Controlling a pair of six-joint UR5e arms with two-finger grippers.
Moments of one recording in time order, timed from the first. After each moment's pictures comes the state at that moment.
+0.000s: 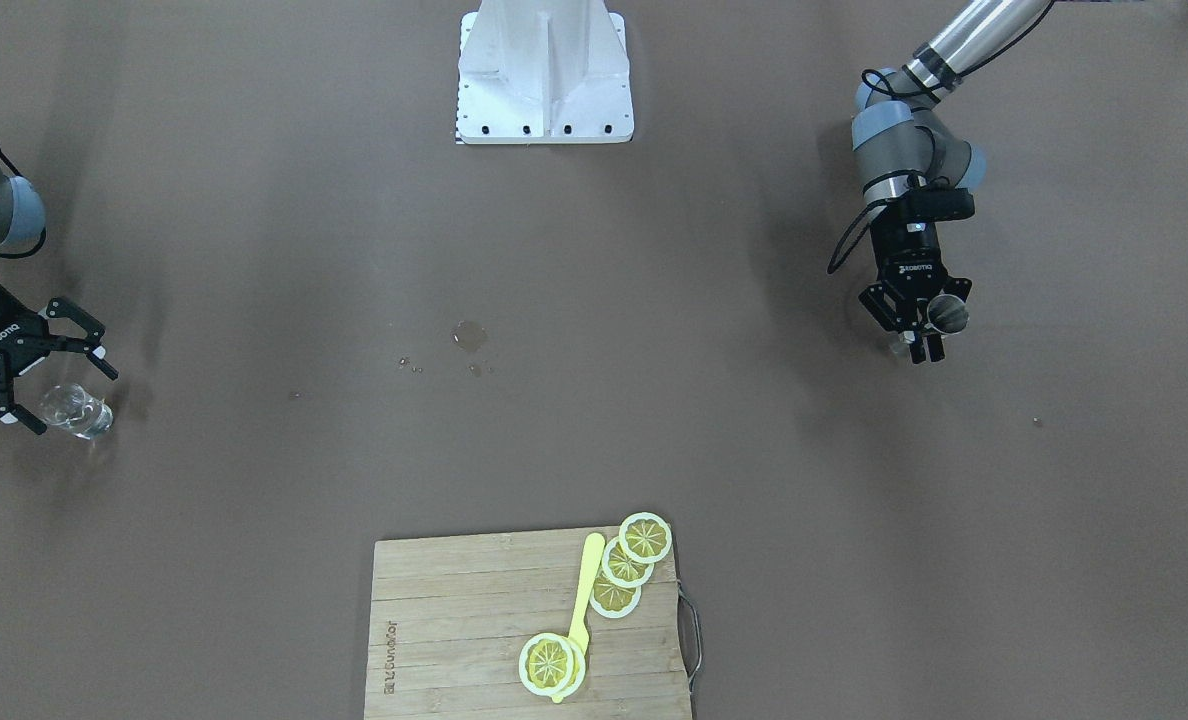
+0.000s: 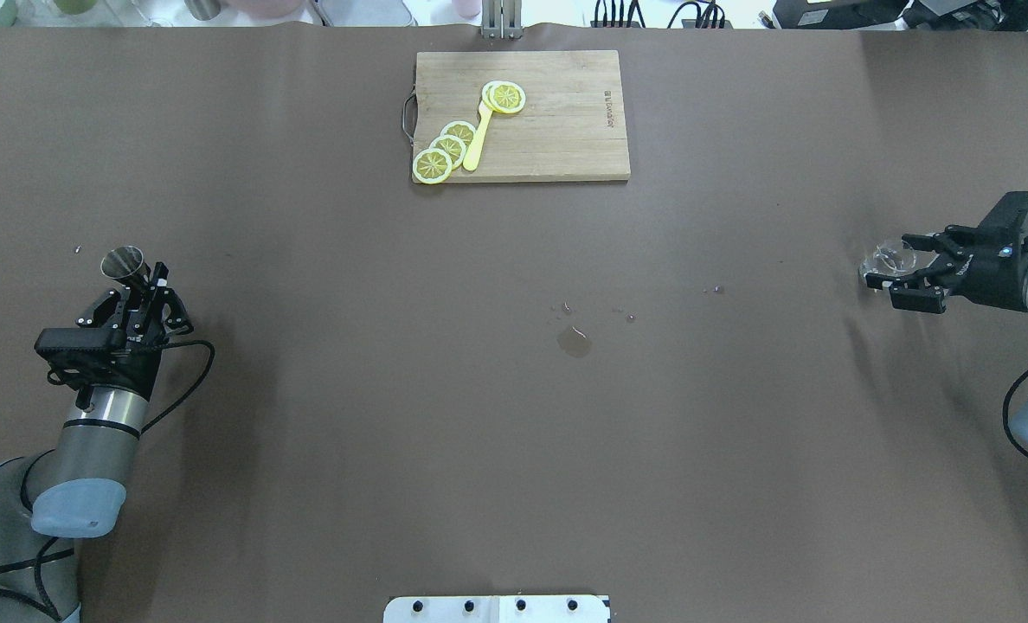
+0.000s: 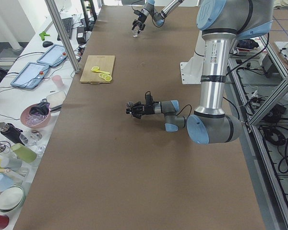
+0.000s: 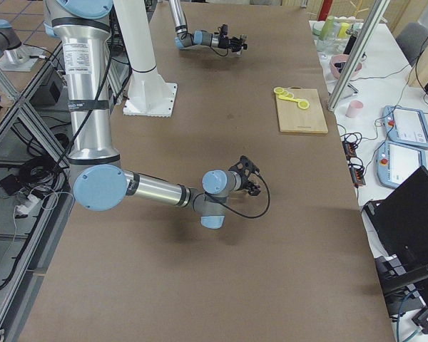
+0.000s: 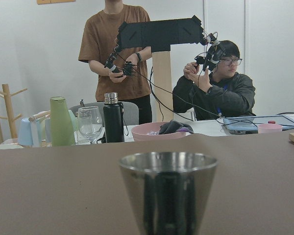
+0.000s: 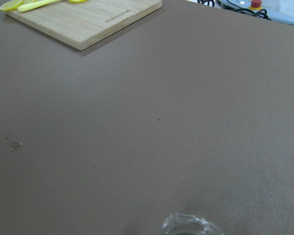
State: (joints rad) left arm -0.29 -1.65 -1.36 -2.89 -0.40 -1.09; right arm 0.94 -1.53 1.17 0.18 1.96 0.53
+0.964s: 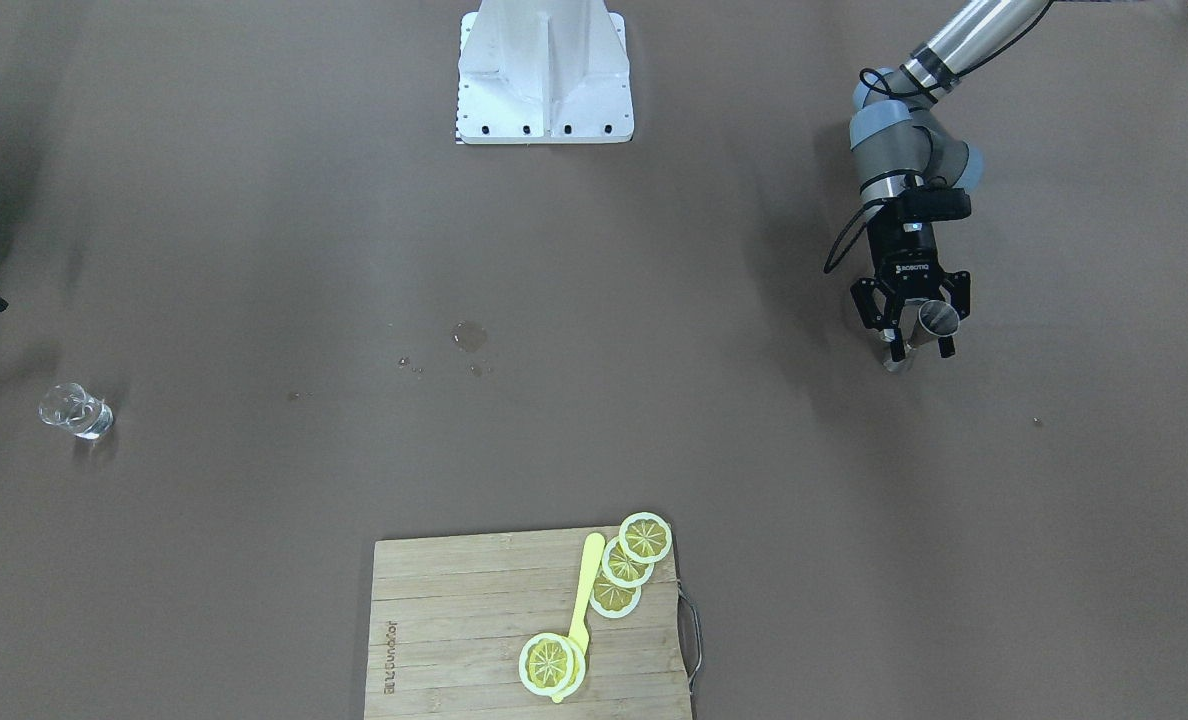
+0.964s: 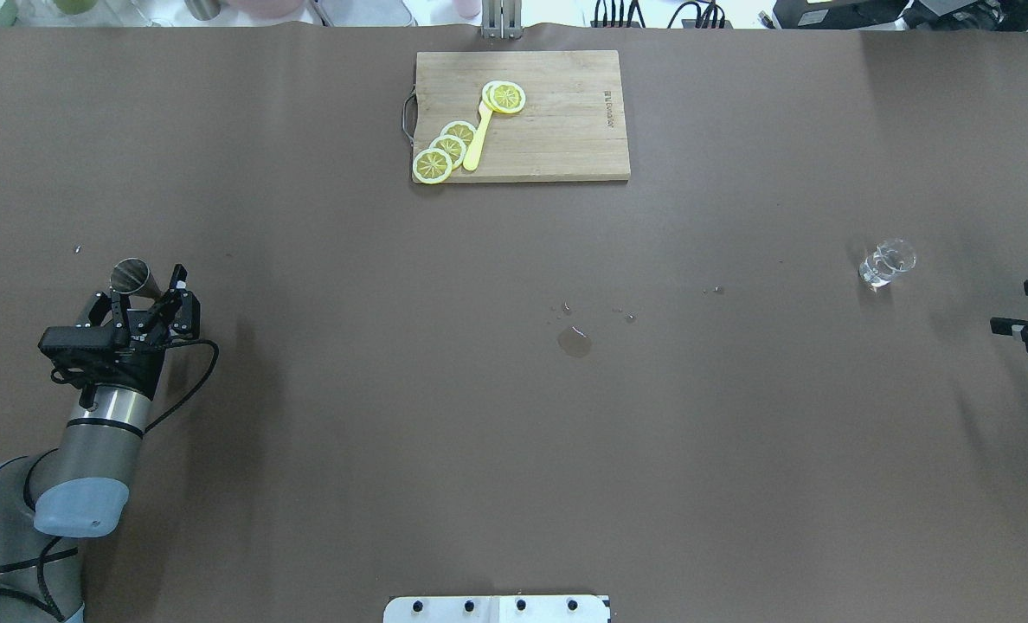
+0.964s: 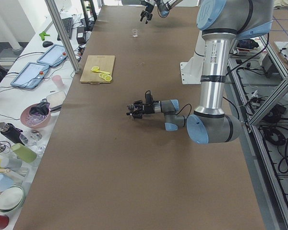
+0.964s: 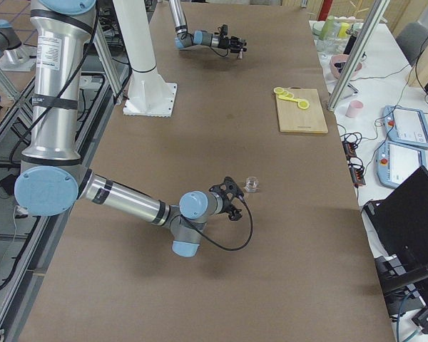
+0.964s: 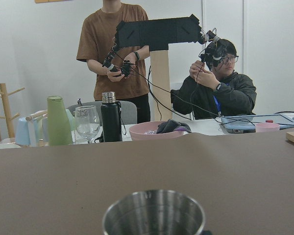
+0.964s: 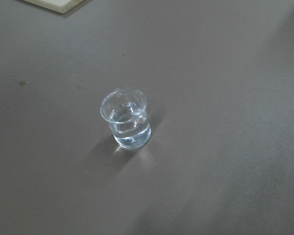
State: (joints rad) left arm -0.29 -1.66 -1.37 -2.89 -0.40 -1.08; right arm 1.15 -1.71 1.22 0.16 2.23 0.52
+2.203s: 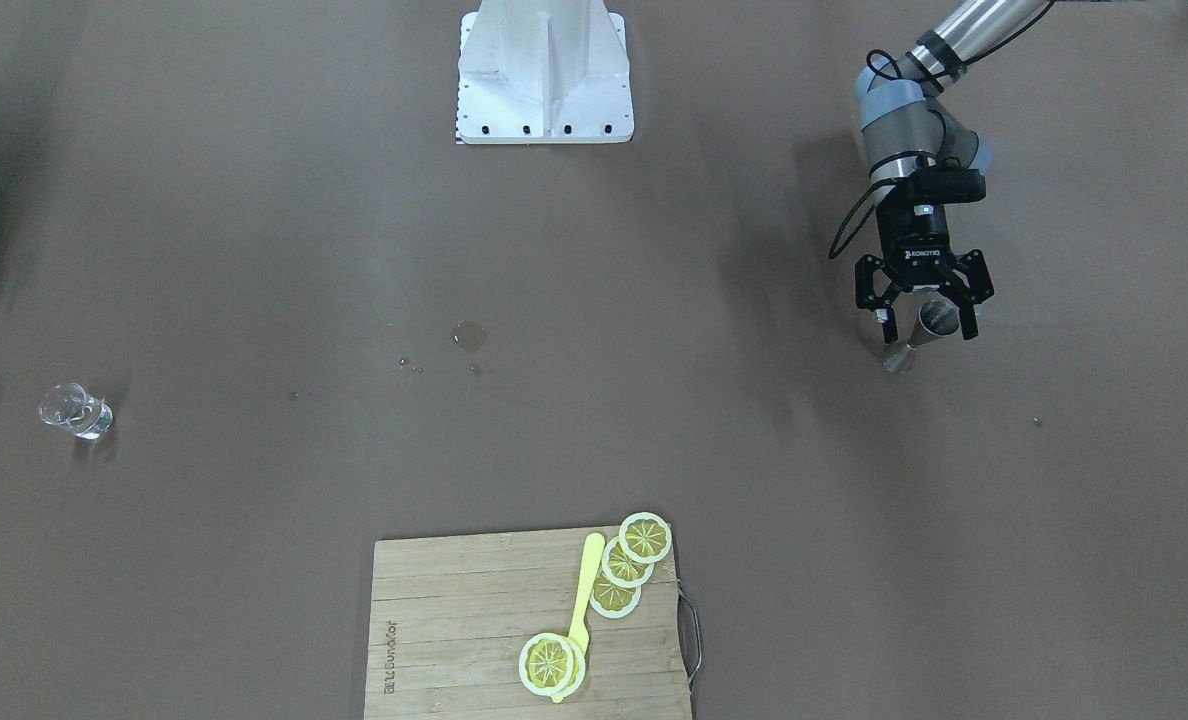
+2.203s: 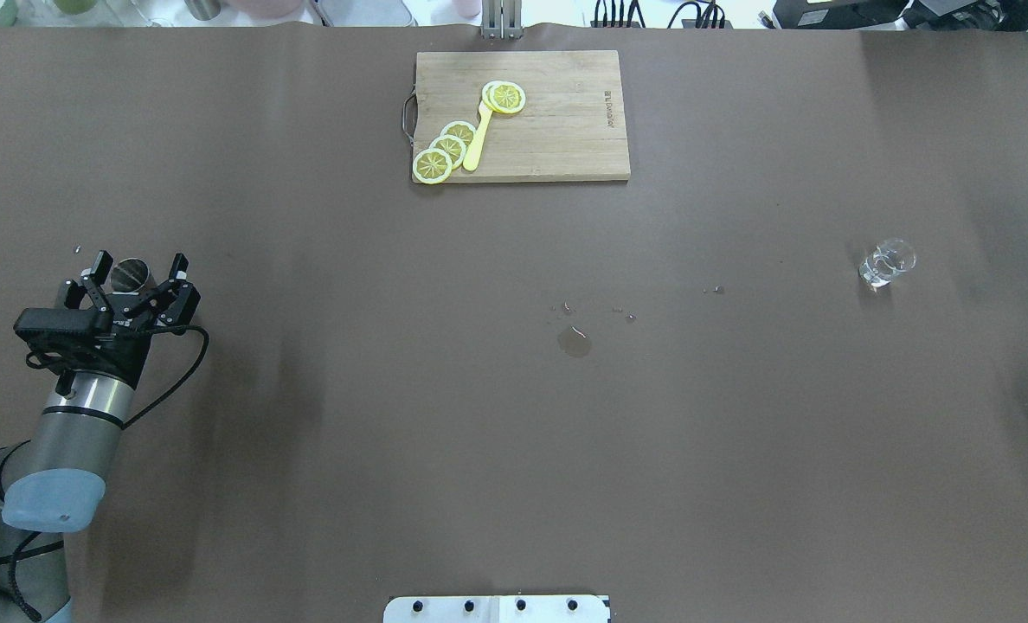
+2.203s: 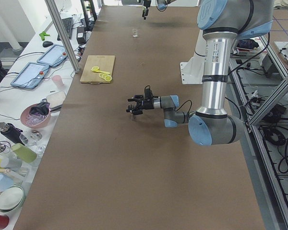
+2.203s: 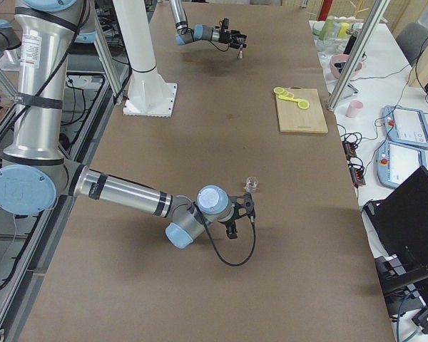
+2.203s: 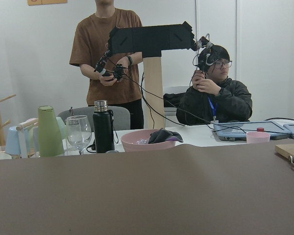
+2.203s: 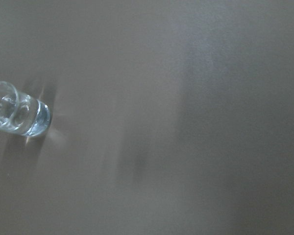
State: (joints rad) left arm -0.32 -1.60 -1.50 -2.90 -0.45 -0.98; right arm 1.30 -1.74 1.45 -0.63 2.38 0.52
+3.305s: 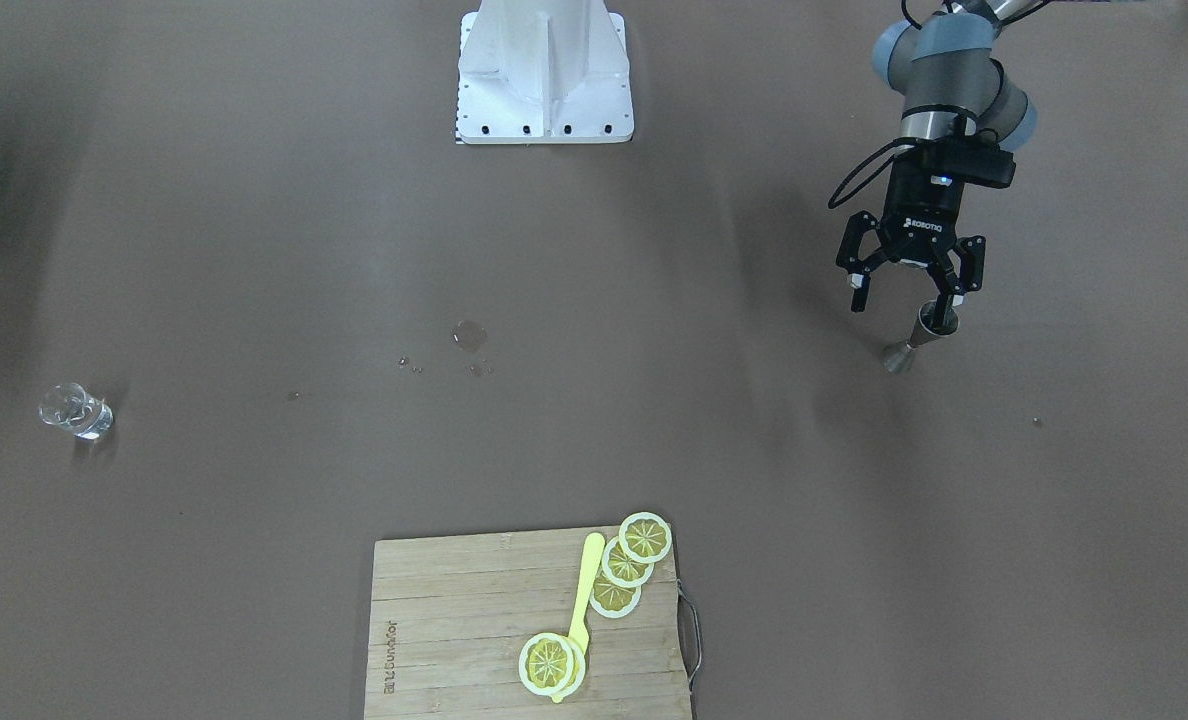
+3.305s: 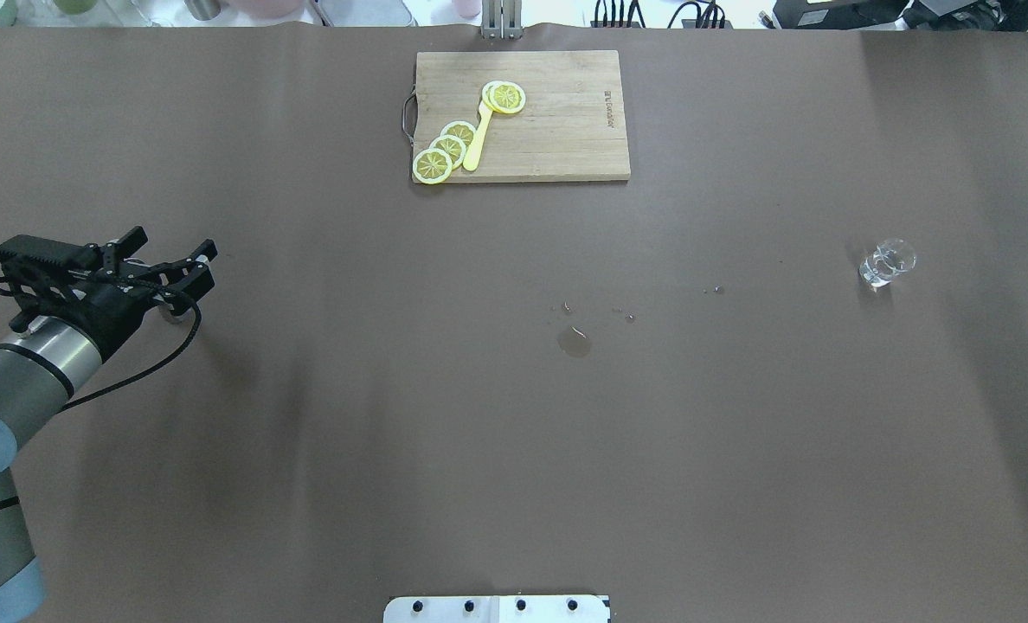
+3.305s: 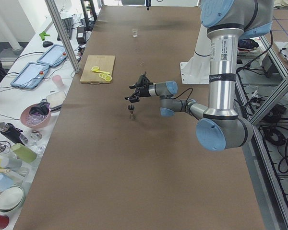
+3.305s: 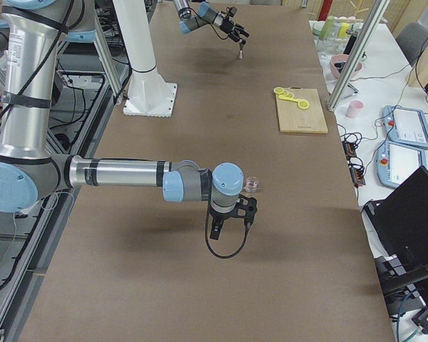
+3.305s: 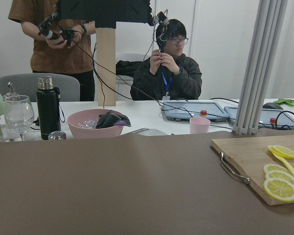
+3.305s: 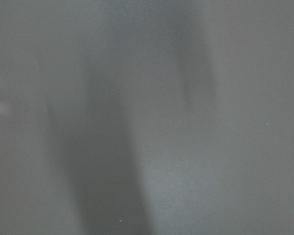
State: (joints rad) left arm -0.48 -1.54 -1.77 -2.79 -1.01 -0.93; right arm 1.46 -1.76 1.75 -1.54 2.39 0.21
